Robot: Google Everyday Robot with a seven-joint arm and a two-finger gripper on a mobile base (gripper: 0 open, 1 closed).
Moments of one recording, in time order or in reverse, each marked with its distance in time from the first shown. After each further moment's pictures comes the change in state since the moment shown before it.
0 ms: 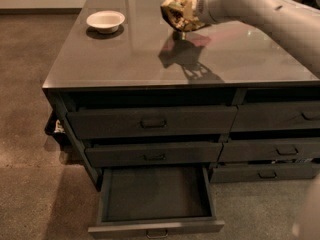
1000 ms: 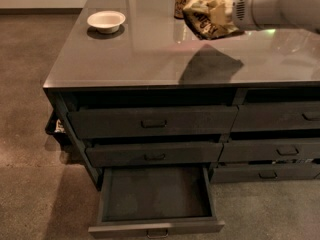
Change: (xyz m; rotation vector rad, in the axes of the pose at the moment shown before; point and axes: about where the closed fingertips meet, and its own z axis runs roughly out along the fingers) arm 0.018 -0.007 -0.138 0.014 -0.022 -0.128
